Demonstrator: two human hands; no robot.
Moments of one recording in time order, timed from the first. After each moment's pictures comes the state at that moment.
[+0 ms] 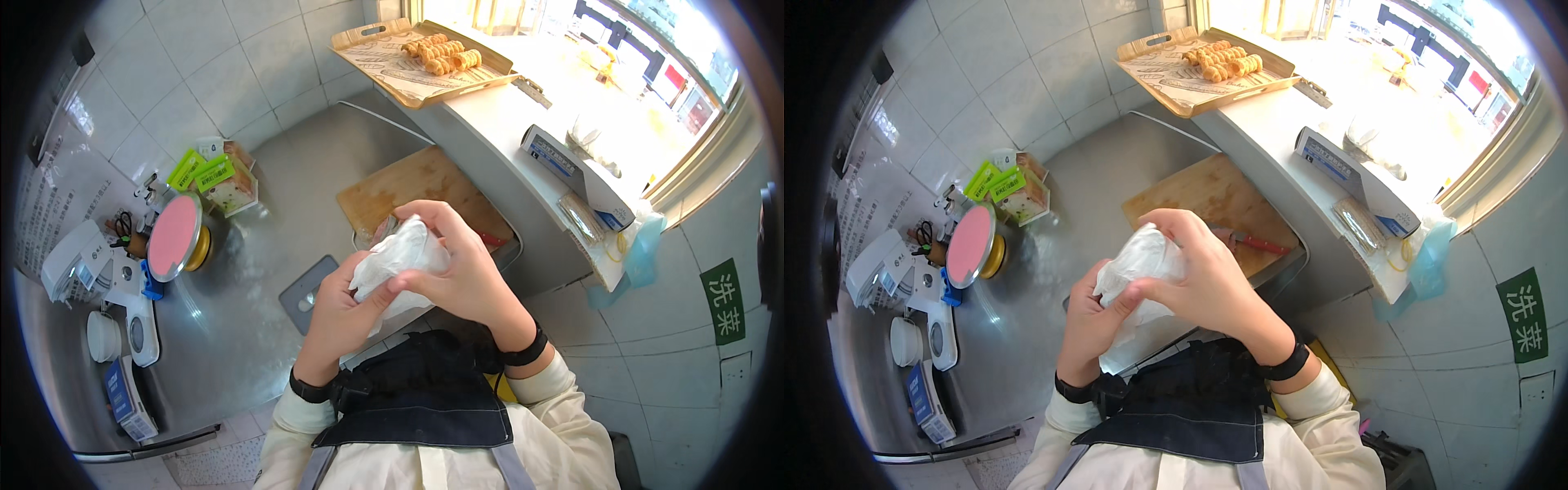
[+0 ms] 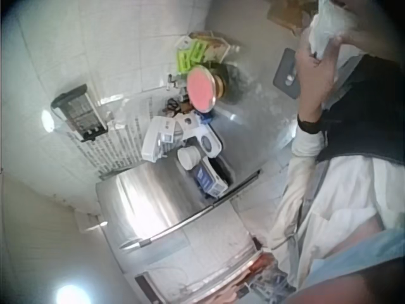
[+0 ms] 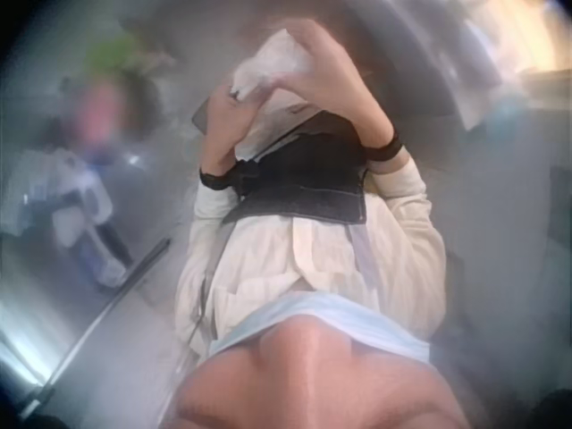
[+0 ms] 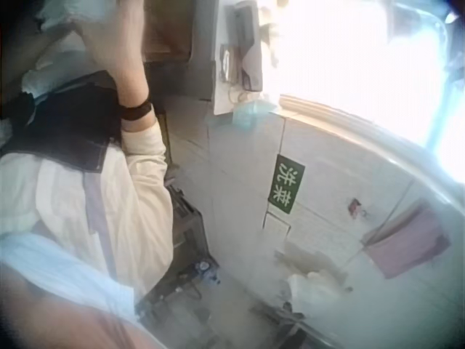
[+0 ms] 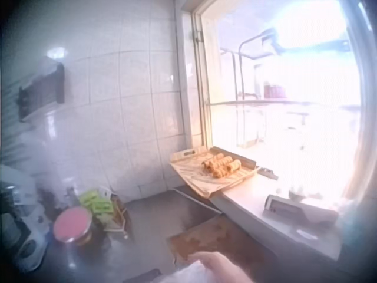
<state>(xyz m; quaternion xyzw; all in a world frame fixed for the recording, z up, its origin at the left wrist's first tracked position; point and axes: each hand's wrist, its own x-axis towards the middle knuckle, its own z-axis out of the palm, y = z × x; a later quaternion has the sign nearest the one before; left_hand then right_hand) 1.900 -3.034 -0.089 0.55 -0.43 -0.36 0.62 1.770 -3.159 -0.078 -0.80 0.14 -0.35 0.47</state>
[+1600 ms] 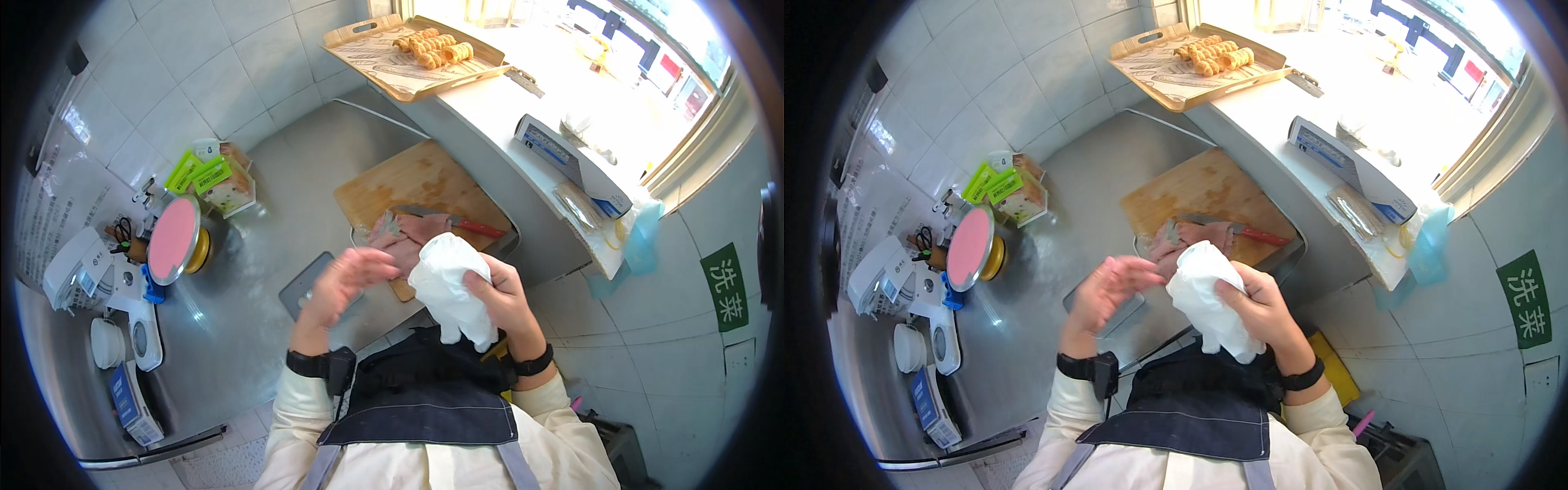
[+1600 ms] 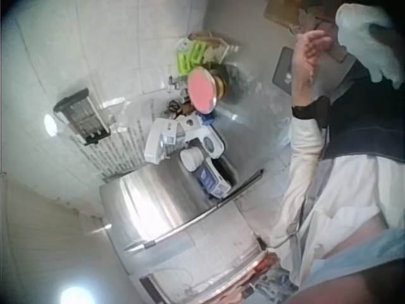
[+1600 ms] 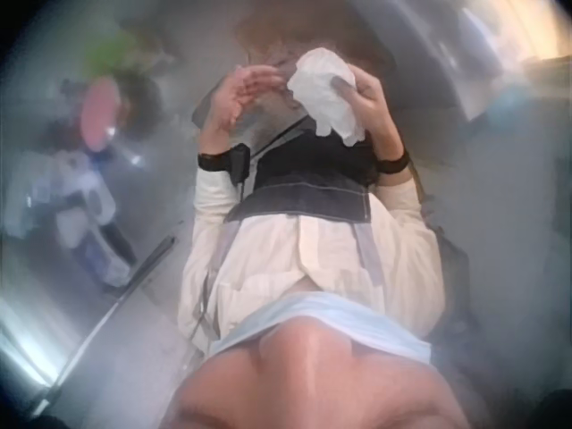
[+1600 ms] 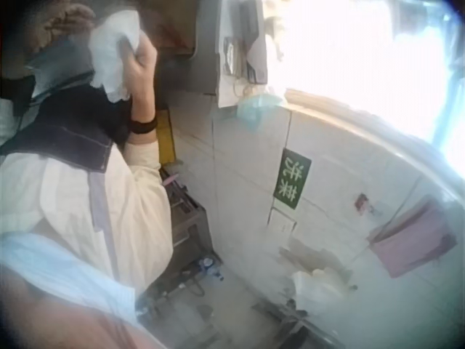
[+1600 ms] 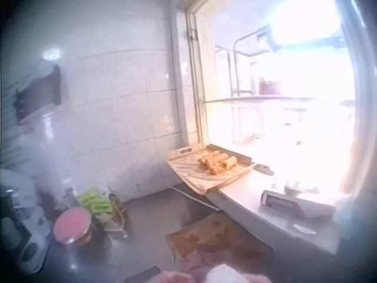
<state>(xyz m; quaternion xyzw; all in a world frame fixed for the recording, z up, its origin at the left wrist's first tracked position) 1.948 -3.048 -0.156 0.45 -0.35 -0.60 0.56 1.702 -3.153 -0.147 -0.59 0.17 -0.32 0.72</state>
